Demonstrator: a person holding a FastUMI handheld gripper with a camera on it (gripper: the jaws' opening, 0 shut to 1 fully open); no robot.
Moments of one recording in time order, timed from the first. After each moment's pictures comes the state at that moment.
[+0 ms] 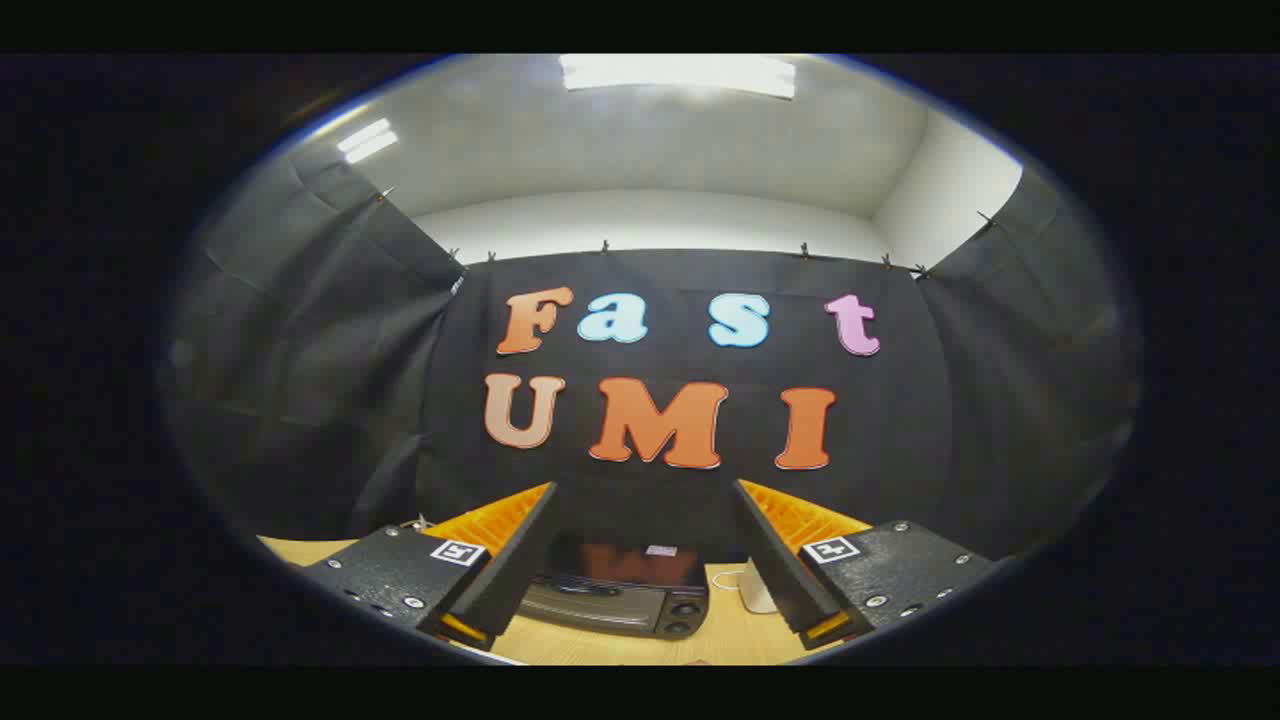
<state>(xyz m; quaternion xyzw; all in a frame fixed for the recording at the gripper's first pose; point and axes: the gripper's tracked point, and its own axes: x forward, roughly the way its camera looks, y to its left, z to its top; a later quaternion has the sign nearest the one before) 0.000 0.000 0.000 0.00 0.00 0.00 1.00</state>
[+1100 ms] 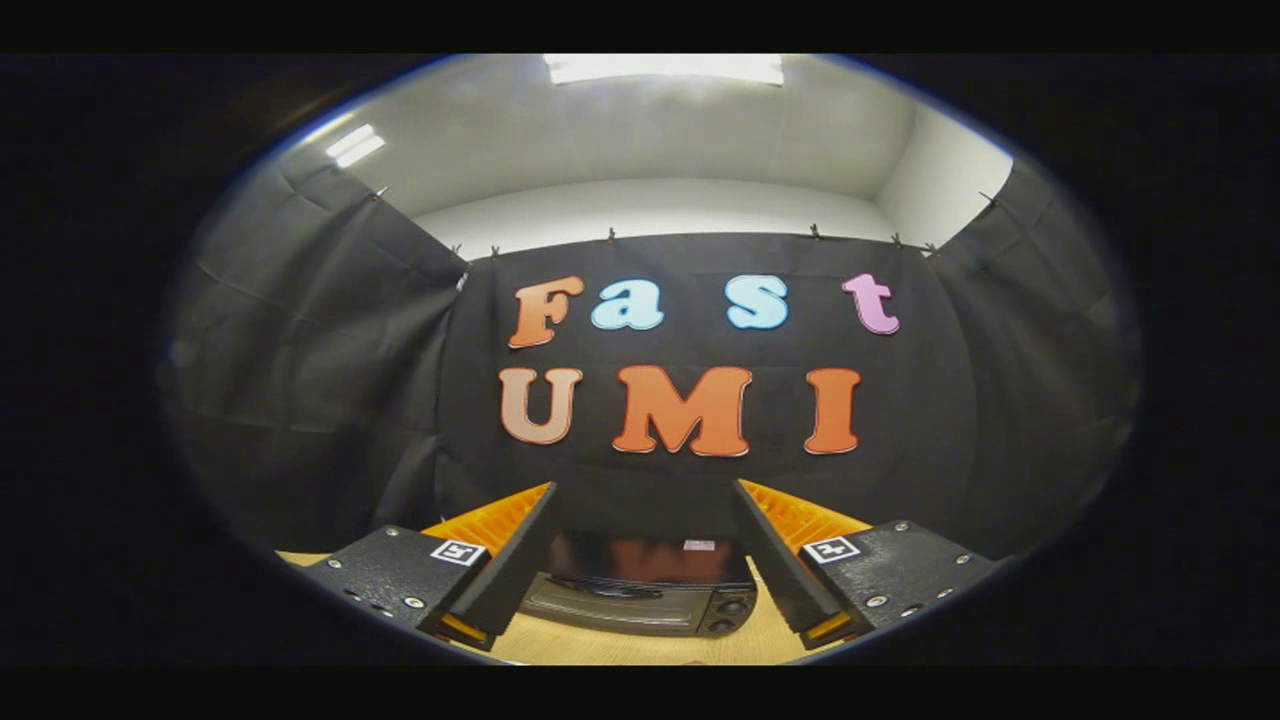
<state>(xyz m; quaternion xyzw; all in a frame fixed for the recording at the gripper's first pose) 0.028 0.033 -0.027 0.02 0.03 0.01 1.00</state>
